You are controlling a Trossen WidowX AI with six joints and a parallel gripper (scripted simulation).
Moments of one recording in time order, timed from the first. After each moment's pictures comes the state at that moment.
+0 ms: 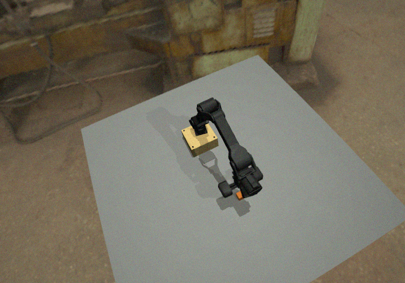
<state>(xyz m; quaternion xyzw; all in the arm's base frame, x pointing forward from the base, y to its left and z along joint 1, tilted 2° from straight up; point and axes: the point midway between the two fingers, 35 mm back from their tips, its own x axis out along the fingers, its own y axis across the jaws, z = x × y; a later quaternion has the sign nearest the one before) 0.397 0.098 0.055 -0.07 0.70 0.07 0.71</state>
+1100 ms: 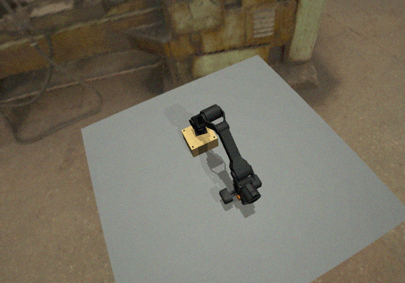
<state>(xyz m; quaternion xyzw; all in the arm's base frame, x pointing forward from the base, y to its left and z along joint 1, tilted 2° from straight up) 0.397 0.098 -0.021 -0.07 0.70 0.07 0.71</state>
